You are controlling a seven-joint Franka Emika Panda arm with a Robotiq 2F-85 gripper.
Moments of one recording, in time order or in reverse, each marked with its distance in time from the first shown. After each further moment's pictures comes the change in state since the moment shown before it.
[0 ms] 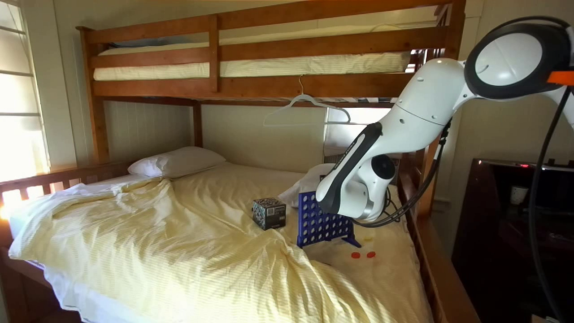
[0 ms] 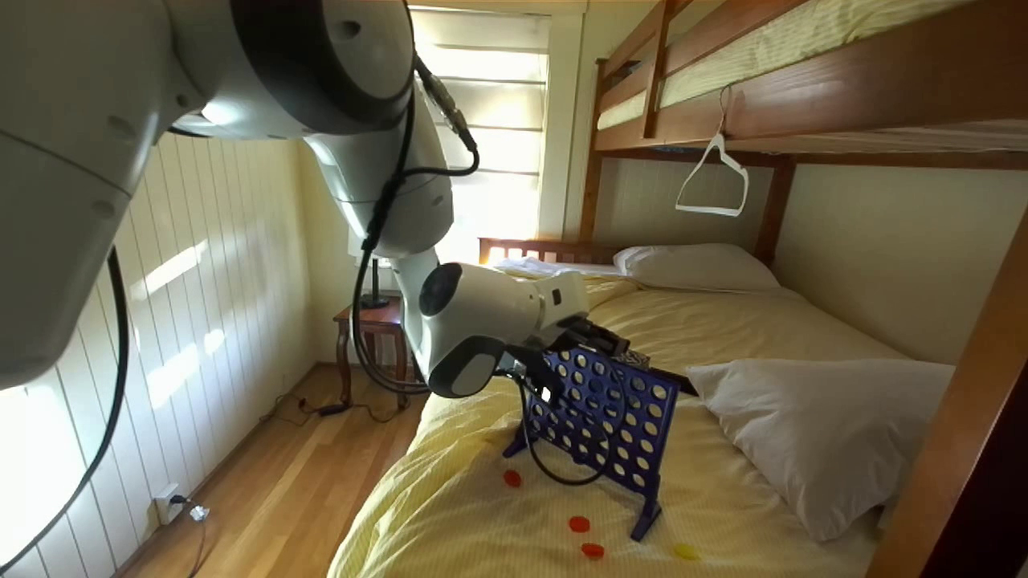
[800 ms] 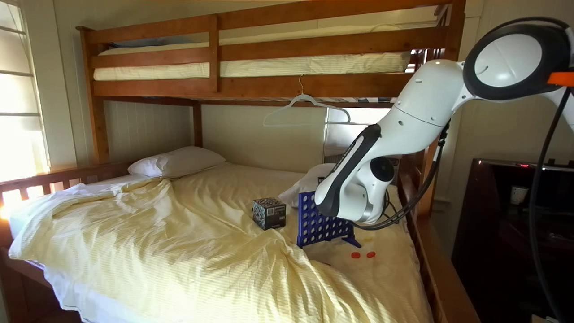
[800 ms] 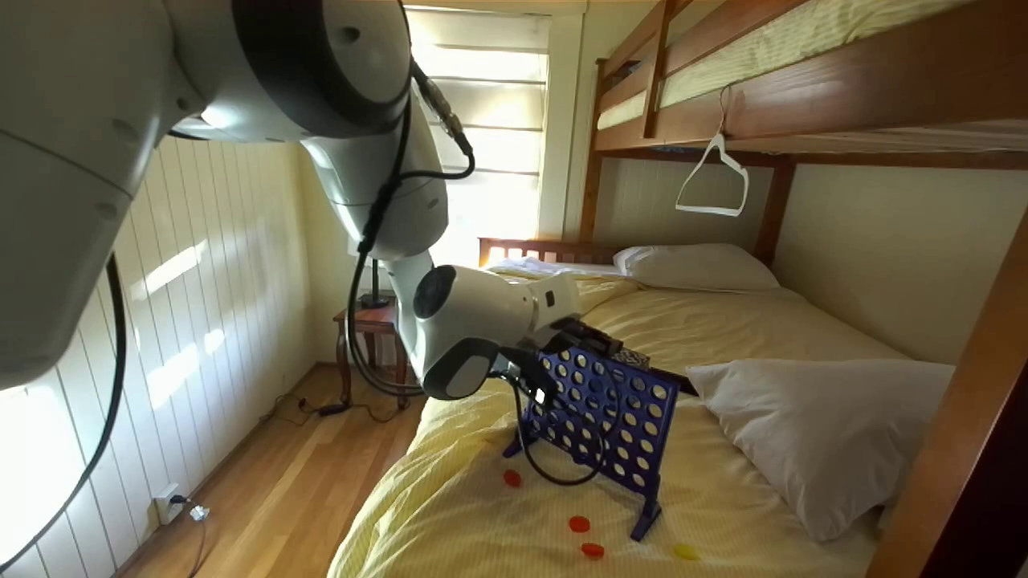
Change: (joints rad) arm 0.017 0.009 0.000 -0.002 0.000 0.006 0.000
